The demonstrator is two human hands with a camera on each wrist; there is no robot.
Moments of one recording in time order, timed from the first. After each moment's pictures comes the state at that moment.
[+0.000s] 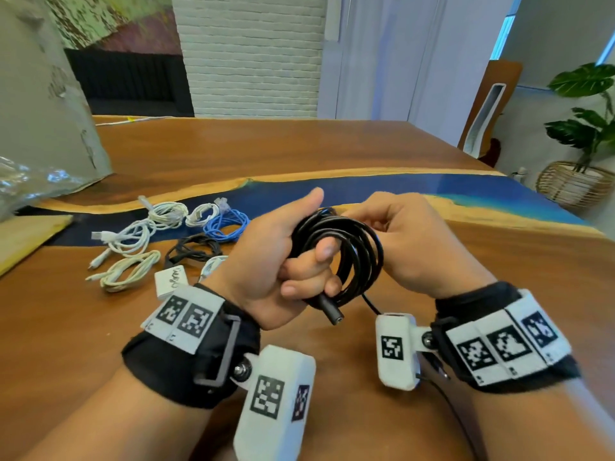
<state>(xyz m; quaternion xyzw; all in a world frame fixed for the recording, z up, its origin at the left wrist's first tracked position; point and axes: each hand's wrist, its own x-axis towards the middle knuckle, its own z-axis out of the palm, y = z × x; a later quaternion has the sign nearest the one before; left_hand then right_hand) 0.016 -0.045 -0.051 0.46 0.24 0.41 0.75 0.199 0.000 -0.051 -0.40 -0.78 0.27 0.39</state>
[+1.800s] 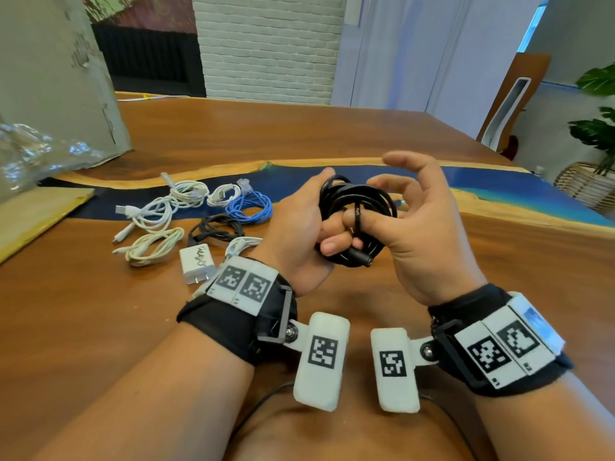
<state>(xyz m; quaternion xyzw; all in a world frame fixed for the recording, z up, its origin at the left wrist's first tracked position) 0.015 -0.024 -0.067 0.33 0.25 0.55 0.73 0.158 -0.013 -0.071 -0.34 -0.61 0.42 0.57</state>
